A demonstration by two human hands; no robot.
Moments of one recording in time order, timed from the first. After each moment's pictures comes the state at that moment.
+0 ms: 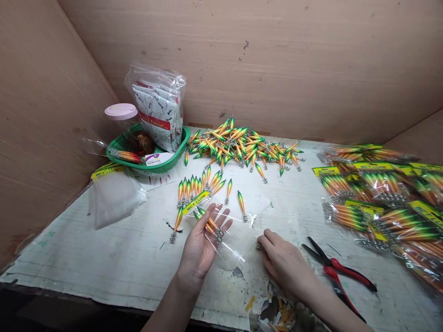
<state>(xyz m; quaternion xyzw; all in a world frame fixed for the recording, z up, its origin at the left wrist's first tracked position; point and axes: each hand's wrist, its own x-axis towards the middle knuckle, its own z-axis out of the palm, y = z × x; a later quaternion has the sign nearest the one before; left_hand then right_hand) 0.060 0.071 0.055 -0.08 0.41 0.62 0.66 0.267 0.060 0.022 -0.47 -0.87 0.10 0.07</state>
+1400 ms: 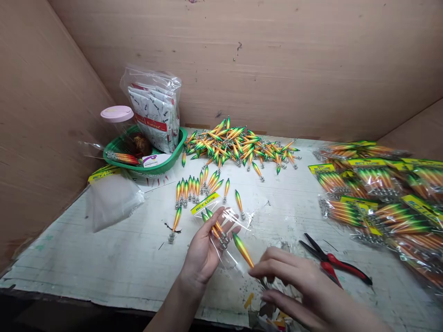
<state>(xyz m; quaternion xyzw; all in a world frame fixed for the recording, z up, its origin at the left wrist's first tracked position) 0.070 0.065 0.053 -0.06 0.40 0.57 0.72 0.265 0.040 0.112 -0.33 -0.85 0.37 0.16</state>
